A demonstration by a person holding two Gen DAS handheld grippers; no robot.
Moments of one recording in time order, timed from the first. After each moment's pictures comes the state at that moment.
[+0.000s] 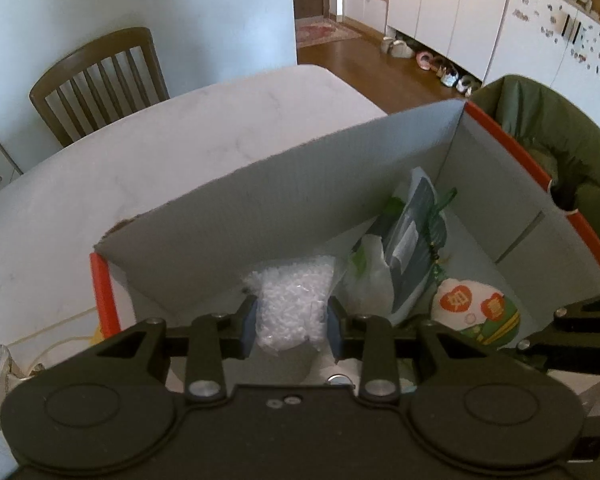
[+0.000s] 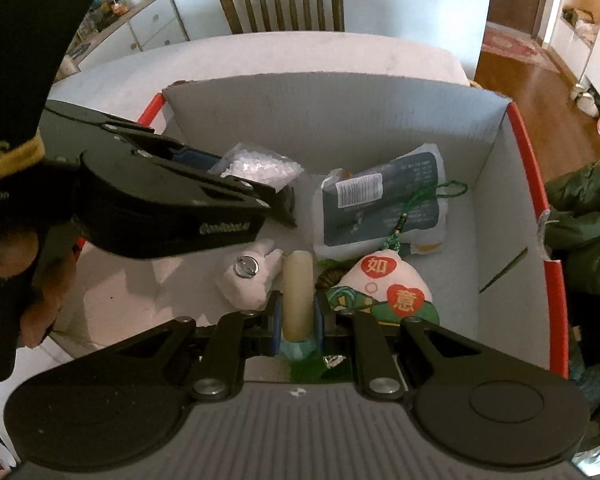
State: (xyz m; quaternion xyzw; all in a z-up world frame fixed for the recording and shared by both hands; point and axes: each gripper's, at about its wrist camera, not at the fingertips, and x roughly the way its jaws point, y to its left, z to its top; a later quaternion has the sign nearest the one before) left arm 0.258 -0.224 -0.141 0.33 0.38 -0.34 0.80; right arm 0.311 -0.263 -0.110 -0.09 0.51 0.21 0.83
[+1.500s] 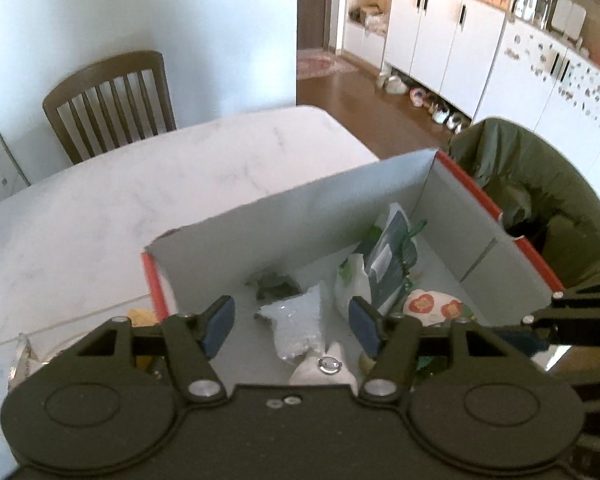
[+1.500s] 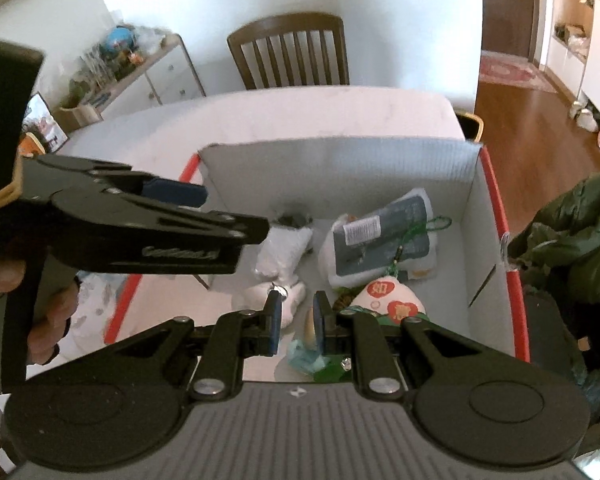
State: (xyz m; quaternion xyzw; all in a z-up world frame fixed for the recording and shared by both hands) left arm 0.233 -0.179 -0.082 0.27 0.35 -0.37 0.82; right arm 0.279 -0.280 -0.054 -0.05 0.45 0.23 0.86
